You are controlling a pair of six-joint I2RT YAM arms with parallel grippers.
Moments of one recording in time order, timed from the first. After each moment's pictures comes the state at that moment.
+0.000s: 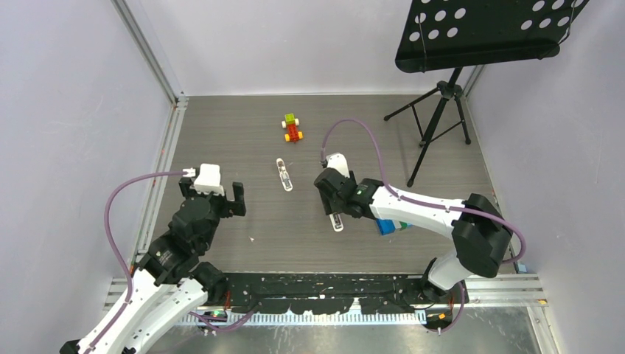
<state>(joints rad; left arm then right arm) -0.65 0.45 0.68 -0.52 -0.54 -0.11 0.95 1.53 1.05 -0.50 0.46 0.49</state>
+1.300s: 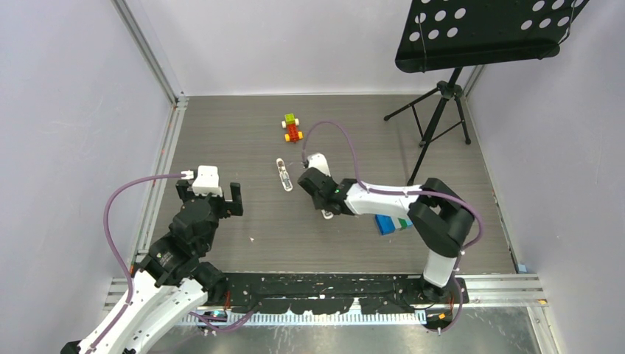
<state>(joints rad) -0.65 0.42 0.65 -0.52 -0.62 -0.10 0.96 1.75 1.05 -0.26 0.46 0.44</state>
